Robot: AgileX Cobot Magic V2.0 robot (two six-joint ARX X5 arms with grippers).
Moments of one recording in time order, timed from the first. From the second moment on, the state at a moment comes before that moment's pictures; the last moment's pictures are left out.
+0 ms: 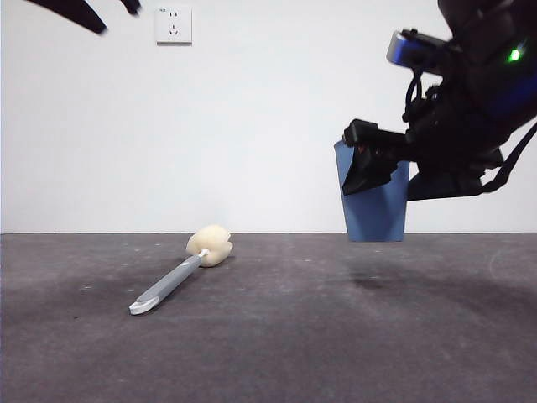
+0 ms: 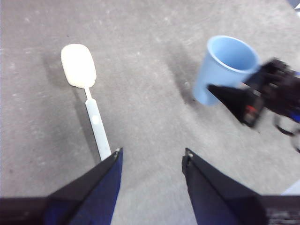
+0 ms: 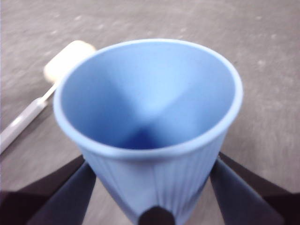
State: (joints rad) left arm -0.52 1.02 1.11 -0.73 0.10 -0.25; right arm 0.47 1.47 0.60 0.48 0.05 0.07
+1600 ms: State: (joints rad) left arm -0.52 0.95 1.11 -0.78 0.10 -0.24; right arm 0.44 1.23 0.59 0.11 0.00 0.03
